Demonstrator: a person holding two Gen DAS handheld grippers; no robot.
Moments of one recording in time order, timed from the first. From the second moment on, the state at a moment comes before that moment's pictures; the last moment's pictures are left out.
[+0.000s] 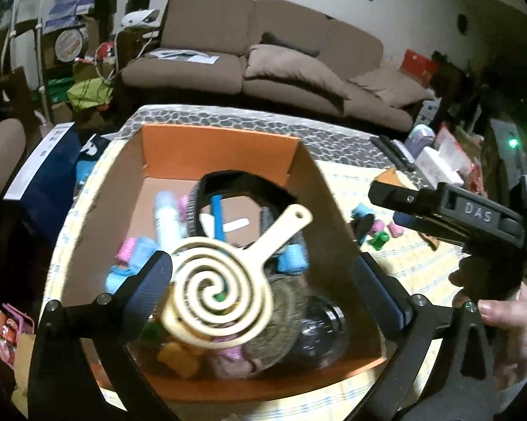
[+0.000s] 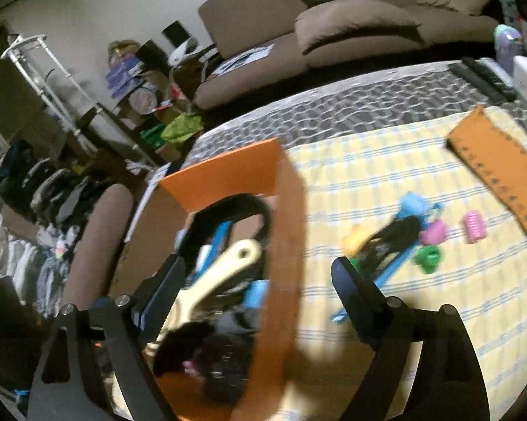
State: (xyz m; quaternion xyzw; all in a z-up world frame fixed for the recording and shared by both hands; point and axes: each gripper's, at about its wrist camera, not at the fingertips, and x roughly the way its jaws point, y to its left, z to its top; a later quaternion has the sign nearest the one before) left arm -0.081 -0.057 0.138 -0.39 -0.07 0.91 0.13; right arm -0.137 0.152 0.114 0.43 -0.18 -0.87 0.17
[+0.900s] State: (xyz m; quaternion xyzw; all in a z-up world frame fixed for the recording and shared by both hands) left arm -0.098 0.121 0.125 -0.40 0.06 0.89 0.20; right arm -0.122 0.326 0.087 0.43 -0.23 -0.87 0.05
